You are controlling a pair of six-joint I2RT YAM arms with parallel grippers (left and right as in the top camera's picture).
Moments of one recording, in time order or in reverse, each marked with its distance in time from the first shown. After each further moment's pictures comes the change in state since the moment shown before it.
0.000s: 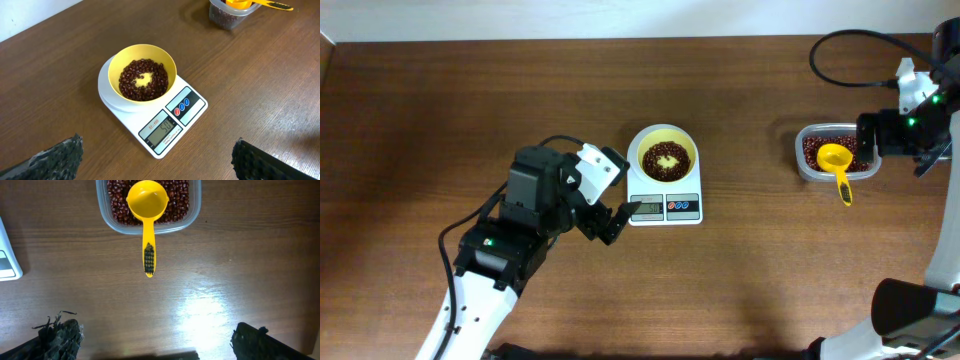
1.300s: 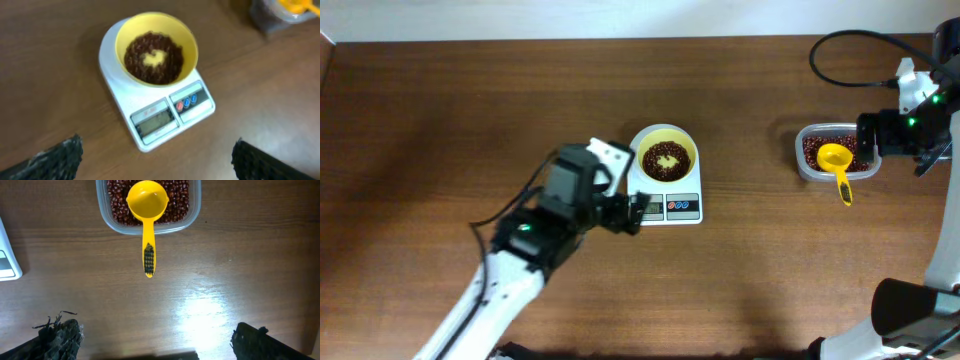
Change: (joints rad) left arm -0.142 0.116 -0.001 0.032 -0.242 -0.373; right arm 0.000 0.000 0.000 0.000 0.001 -0.002
